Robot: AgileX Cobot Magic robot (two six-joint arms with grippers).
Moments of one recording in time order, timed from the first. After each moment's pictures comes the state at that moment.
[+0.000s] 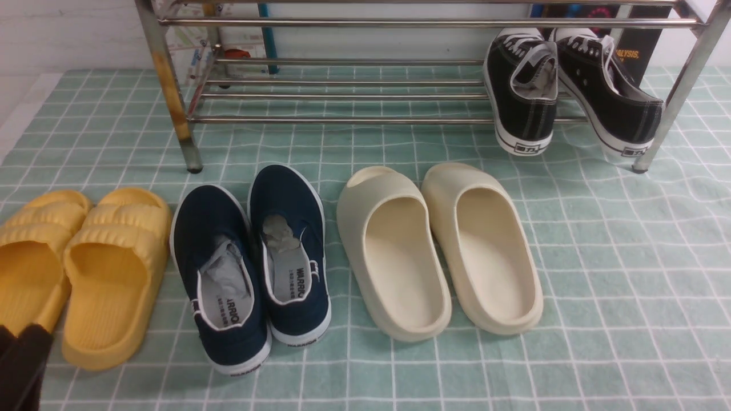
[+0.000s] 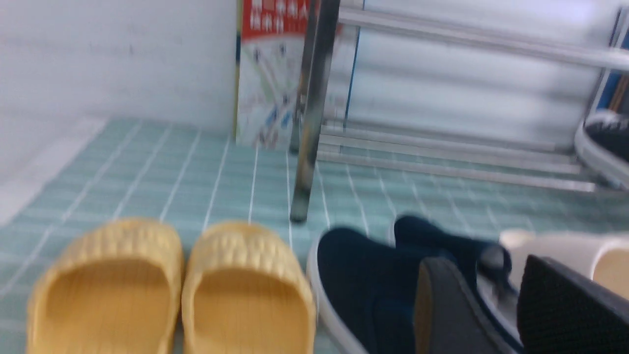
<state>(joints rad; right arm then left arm) 0.05 -0.01 0.02 0.04 0.39 -0.14 -0.08 -0.01 0.03 -0.14 -0.04 -0.03</state>
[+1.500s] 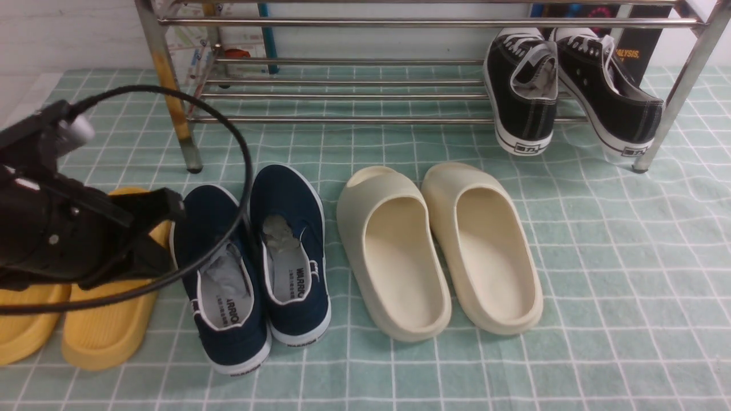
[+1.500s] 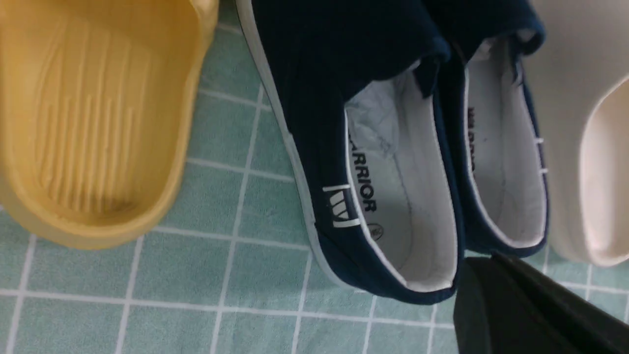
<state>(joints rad) 0.05 -0.01 0.02 0.04 0.39 -0.14 -0.08 1.23 -0.89 -0.34 0.82 -0.18</state>
